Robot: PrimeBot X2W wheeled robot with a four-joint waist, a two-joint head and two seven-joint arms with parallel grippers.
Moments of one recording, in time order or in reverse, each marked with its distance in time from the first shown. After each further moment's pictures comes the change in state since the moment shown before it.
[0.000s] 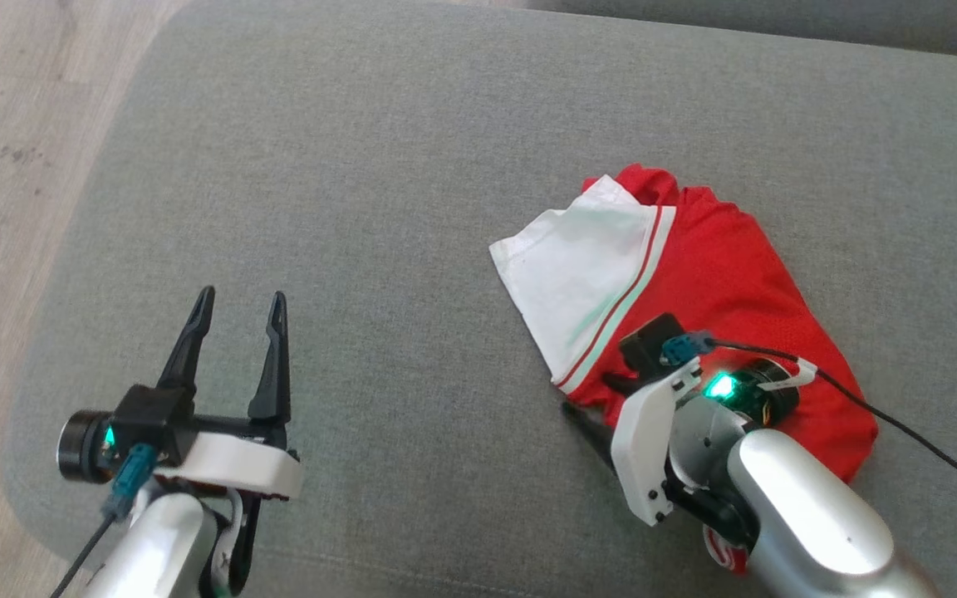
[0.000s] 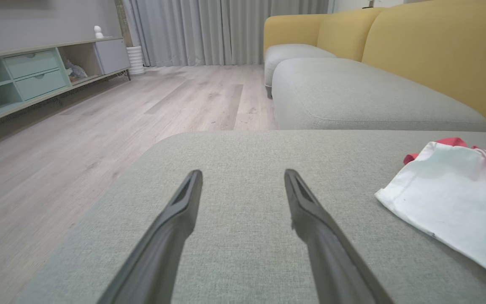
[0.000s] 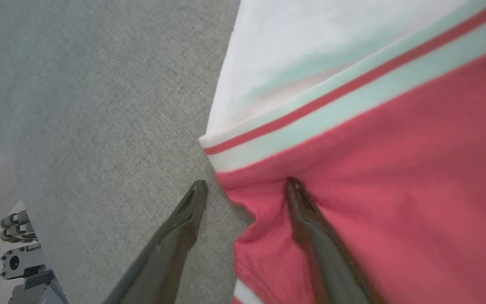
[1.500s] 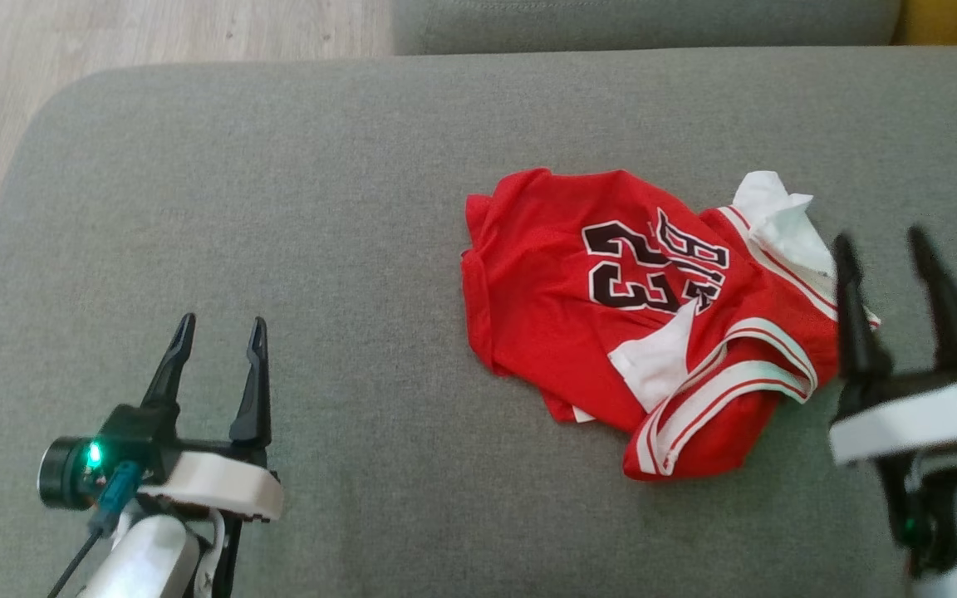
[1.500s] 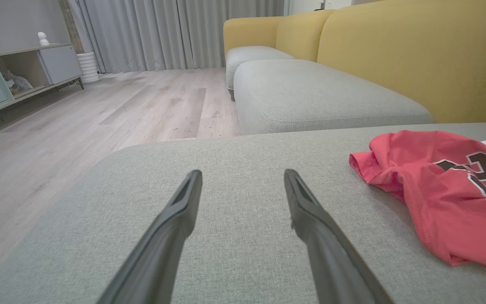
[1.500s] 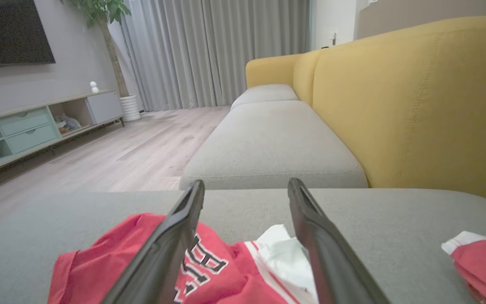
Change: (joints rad) left arm 0.028 0.035 -0.007 0.014 -0.027 0.016 0.005; right arm 0.260 0.064 -0.652 -0.417 -0.108 0.000 -0.546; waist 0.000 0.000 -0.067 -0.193
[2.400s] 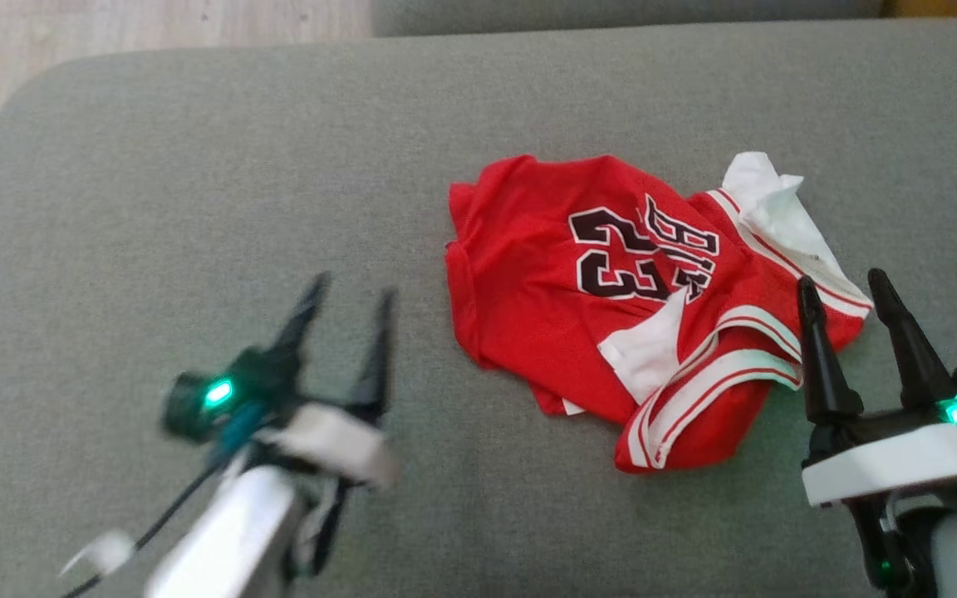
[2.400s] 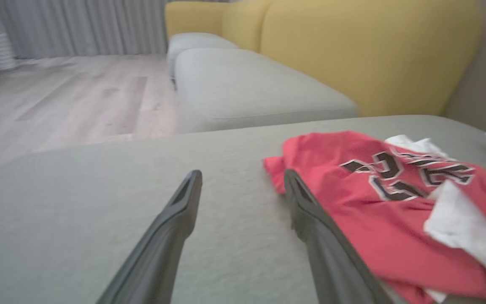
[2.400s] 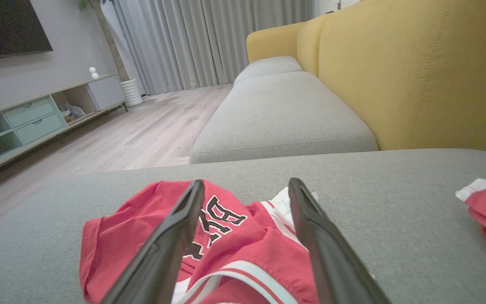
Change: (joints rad) left arm -0.082 -0.070 -0.125 -0.053 0.014 -0.007 0.112; right arm 0.133 0.055 0.040 -0.115 0.001 0.000 0.052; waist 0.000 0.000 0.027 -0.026
